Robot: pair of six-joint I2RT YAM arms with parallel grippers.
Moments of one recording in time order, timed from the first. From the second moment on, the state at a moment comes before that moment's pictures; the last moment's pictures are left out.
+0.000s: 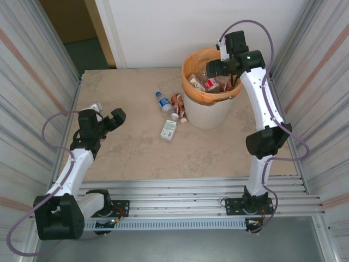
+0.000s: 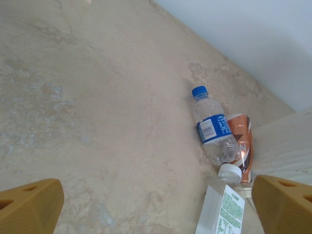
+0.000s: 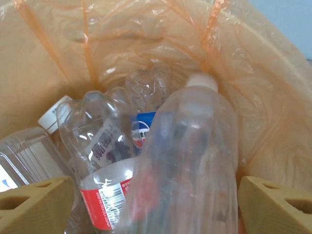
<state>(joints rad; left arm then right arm) 0.01 1.06 0.67 -0.13 0.22 -0.57 0.26 1.99 2.37 -1.16 0.06 0.01</state>
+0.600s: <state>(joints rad) 0.01 1.06 0.67 -0.13 0.22 -0.57 0.27 1.99 2.37 -1.11 0.10 -0.01</state>
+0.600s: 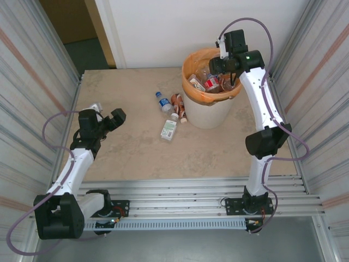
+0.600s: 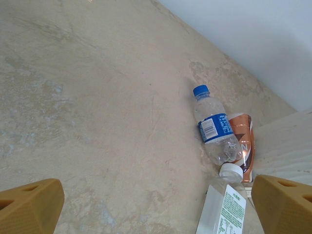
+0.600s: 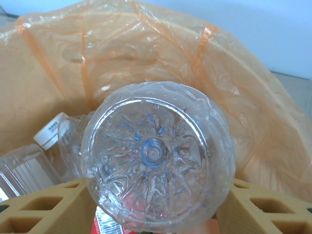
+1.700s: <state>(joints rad) 0.01 1.06 0.67 -0.13 0.22 -0.57 0.36 2.14 2.38 -0.87 0.05 0.07</state>
